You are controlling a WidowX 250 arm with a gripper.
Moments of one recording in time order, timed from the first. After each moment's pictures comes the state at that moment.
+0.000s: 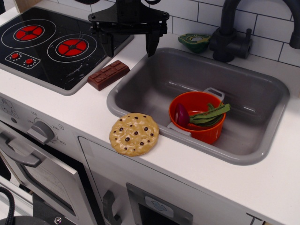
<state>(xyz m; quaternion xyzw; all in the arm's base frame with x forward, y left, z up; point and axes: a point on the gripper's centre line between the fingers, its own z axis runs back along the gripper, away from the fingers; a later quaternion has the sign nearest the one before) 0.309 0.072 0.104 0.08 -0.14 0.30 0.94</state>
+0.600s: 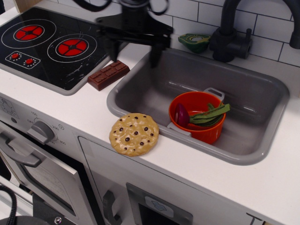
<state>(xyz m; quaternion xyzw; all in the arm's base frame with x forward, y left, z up) 0.310 0.054 0.093 0.08 -0.12 0.17 0.97</state>
